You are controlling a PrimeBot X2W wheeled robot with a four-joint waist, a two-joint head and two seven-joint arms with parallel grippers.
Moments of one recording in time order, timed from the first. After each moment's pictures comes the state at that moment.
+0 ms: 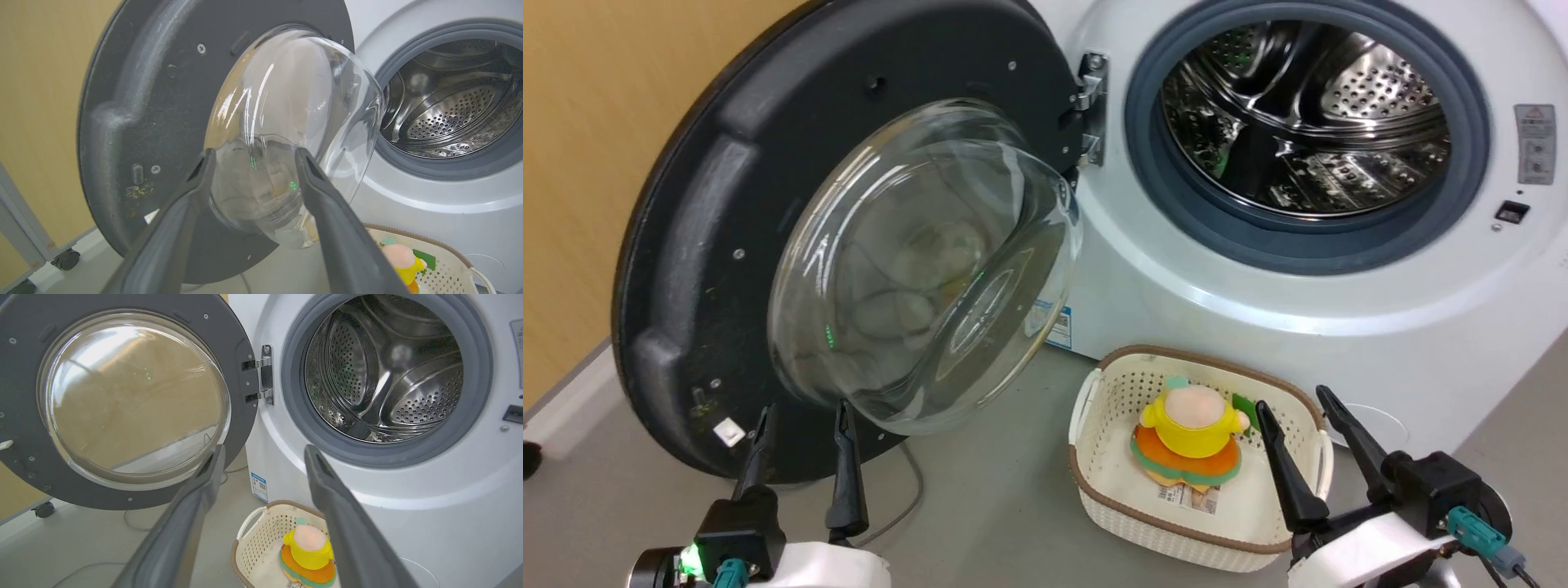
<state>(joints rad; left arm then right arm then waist) 0.08 0.05 -0.02 -0.10 -0.06 0.10 -0.15 -0.03 -0.09 0.12 0.07 0.15 0.13 -0.15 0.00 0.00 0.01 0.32</state>
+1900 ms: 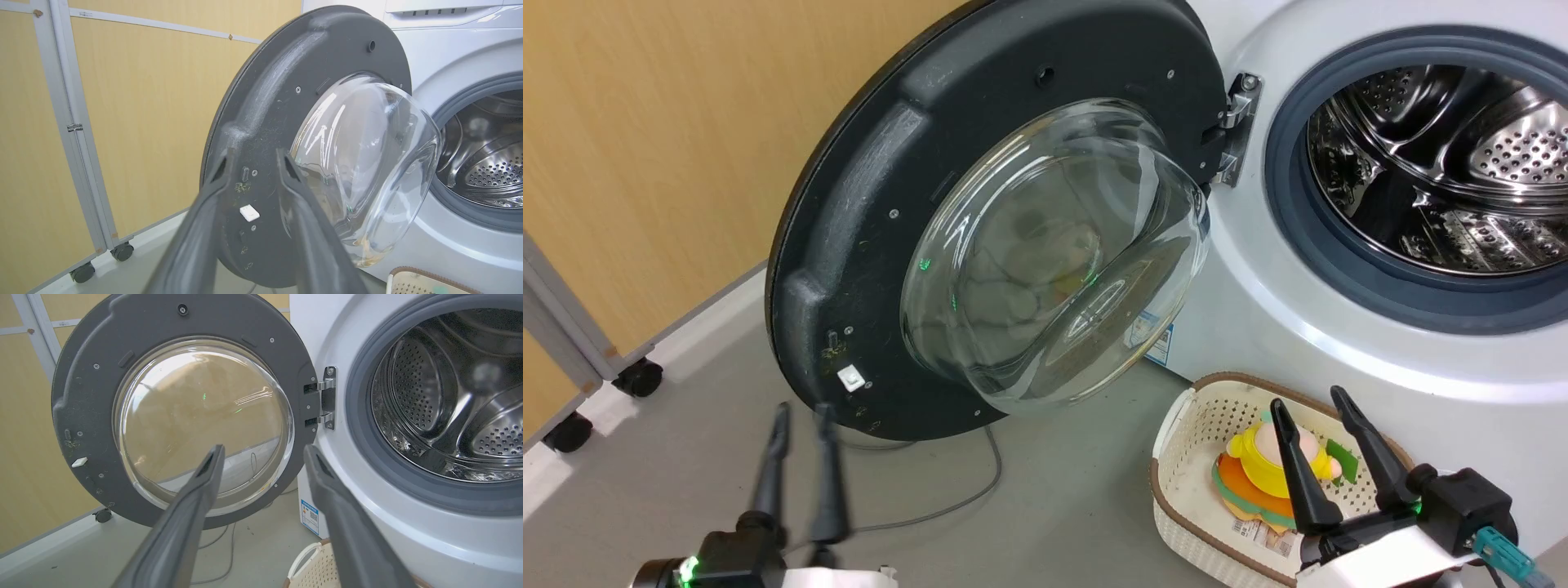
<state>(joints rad) 0.12 0.05 -0.06 -0.15 -0.07 0.15 -0.26 -0.02 -0.13 0.15 0.09 0.26 0.13 -0.26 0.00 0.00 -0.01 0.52</state>
